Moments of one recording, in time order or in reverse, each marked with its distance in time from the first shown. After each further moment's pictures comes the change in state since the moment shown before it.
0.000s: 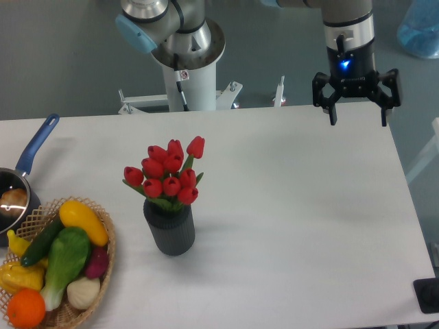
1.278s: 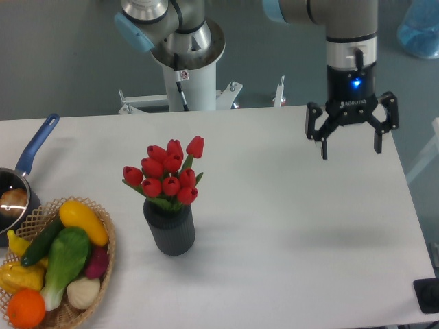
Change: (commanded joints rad) arm -0.120 -0.160 0.195 0.029 -0.193 -0.749
